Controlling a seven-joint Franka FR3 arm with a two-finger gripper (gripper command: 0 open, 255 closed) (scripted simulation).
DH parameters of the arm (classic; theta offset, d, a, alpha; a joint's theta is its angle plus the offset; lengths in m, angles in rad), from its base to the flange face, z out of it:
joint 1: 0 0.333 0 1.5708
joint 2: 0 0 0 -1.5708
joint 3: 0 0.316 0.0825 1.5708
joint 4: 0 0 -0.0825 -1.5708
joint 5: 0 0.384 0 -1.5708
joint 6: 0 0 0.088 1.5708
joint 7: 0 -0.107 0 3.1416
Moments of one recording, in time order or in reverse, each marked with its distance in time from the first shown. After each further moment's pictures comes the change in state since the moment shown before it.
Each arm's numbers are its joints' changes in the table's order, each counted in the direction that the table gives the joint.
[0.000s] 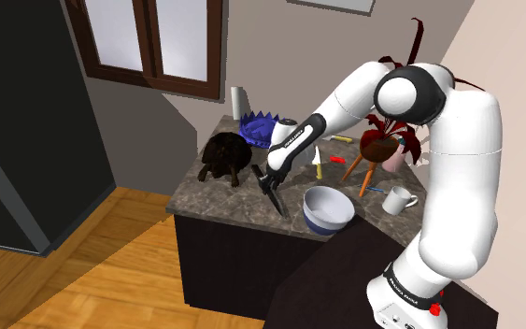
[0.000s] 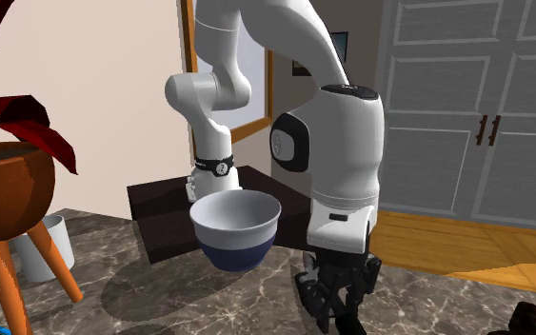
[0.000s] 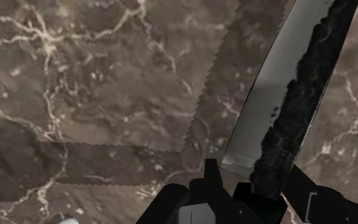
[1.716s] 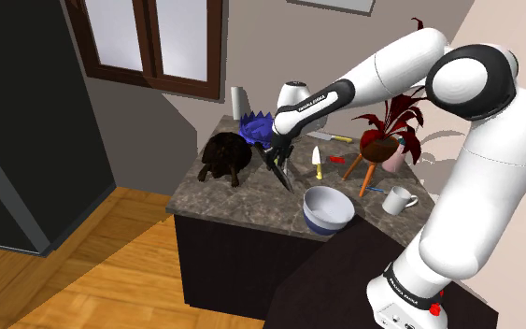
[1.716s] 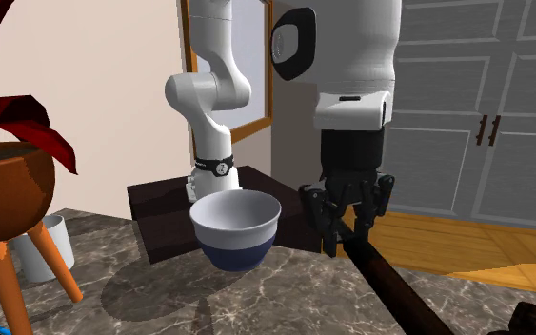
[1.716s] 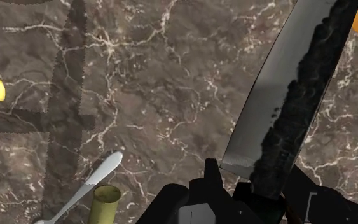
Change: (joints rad) arm 0.006 0.281 -0.006 0.006 -0.012 0.287 -0.011
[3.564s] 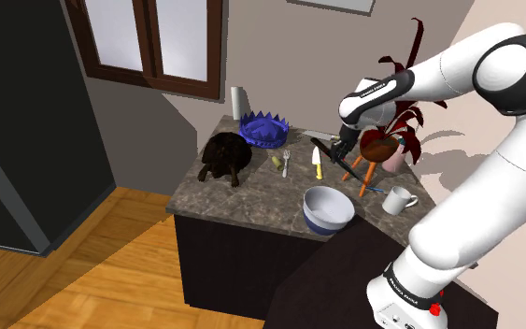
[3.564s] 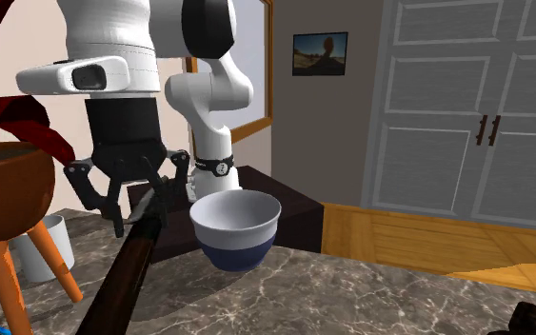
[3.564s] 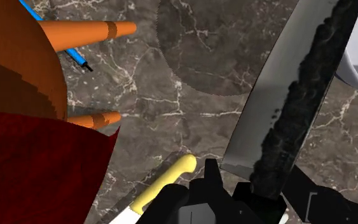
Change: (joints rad) arm -0.265 0.235 -0.255 -0.204 0.014 0.038 0.529
